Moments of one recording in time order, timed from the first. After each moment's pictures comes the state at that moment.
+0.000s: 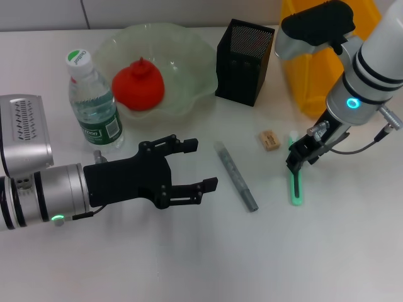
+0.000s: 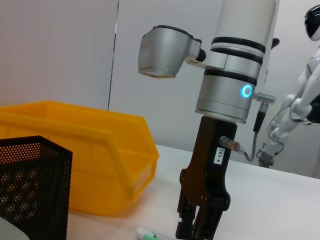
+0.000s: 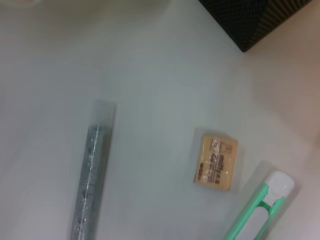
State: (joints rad) left arm -0.56 -2.08 0.79 0.25 1.82 1.48 -0.89; right arm 0.92 2.08 1.74 0.83 0.43 -1.42 2.88
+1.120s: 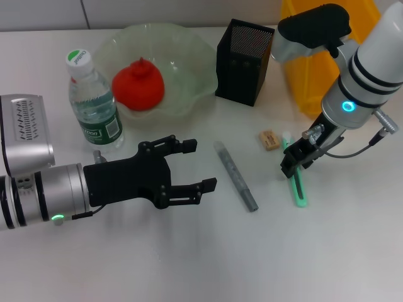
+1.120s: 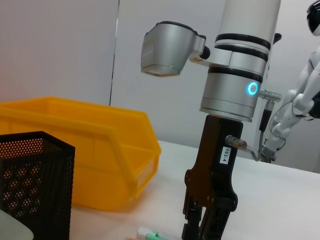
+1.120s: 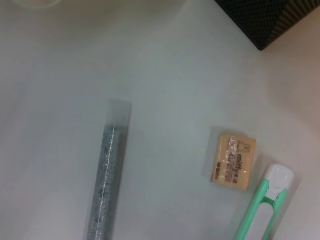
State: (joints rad) left arm -0.56 -2.08 0.80 0.25 1.82 1.47 -0.89; right arm 0.92 2.08 1.74 0.82 0.46 -1.42 2.88
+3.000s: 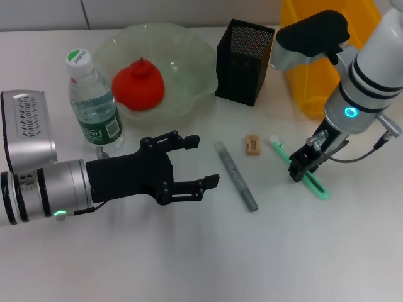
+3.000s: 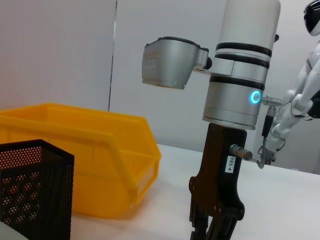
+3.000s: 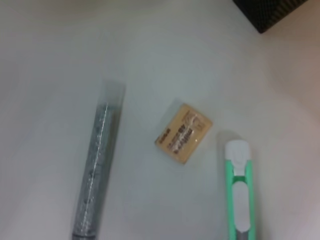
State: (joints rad) left arm -0.57 -2.08 0.79 0.25 1.82 1.47 -0.88; right arm 0.92 2.08 1.70 0.82 0.44 -1.43 2.88
